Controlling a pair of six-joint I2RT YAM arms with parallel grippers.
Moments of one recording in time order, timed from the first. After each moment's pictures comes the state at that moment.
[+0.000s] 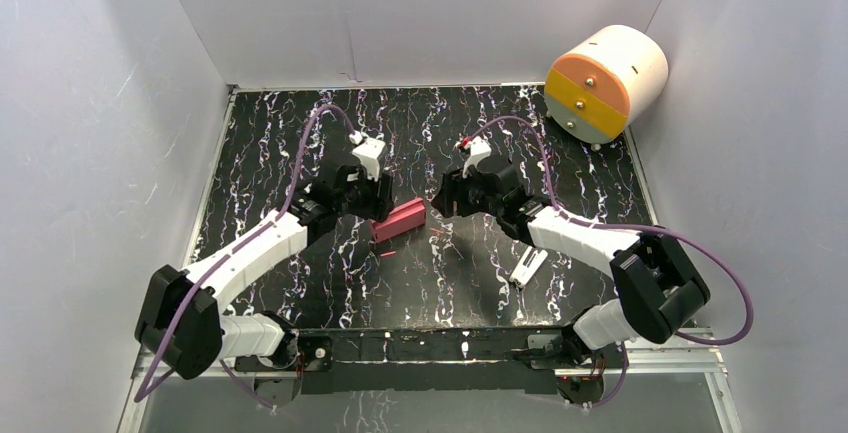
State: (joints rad) left arm -0.56 1.25 0.85 -0.25 0.05 -0.18; right arm 0.69 1.43 0.77 0.15 -0.11 0.33
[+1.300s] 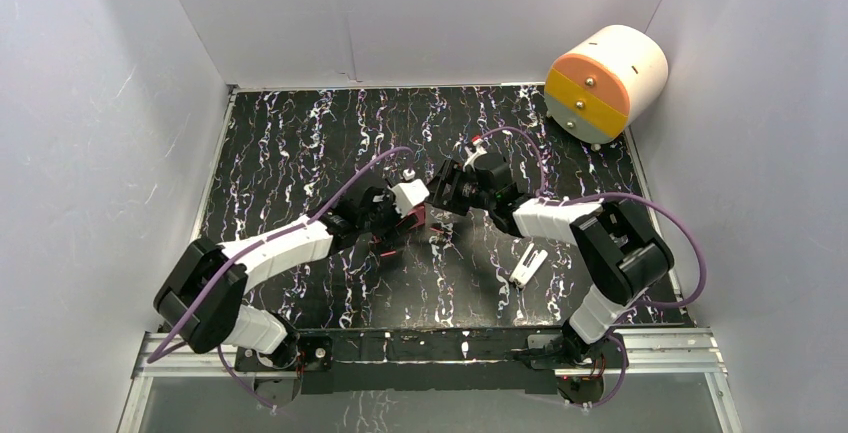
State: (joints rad) left arm -0.70 1.39 0.75 -0.07 0.06 0.39; right arm 0.62 1.65 0.78 0.40 -0.34 0.90
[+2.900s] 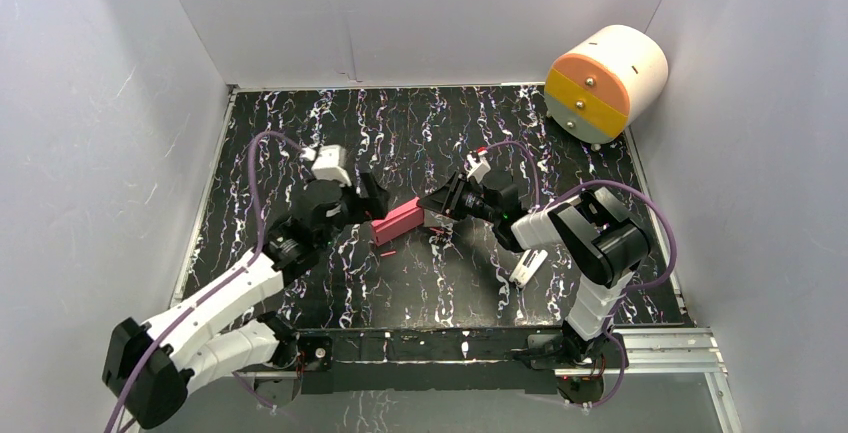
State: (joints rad) left arm -0.69 0.99 0.68 -0.09 -0.28 -0.46; right arm 0.60 1.78 0.63 0.87 -0.42 0.97
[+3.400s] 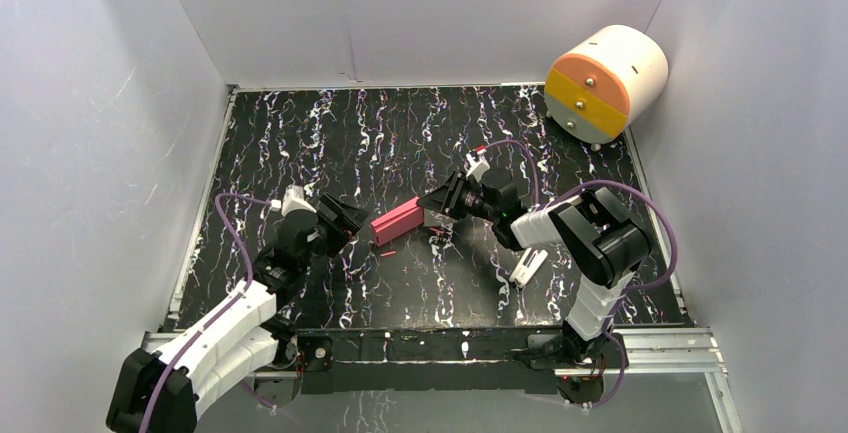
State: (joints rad) left arm -0.47 0.83 0.35 -0.01 -0.10 -1.09; right arm 0.60 1.78 0.64 0.84 -0.42 0.96
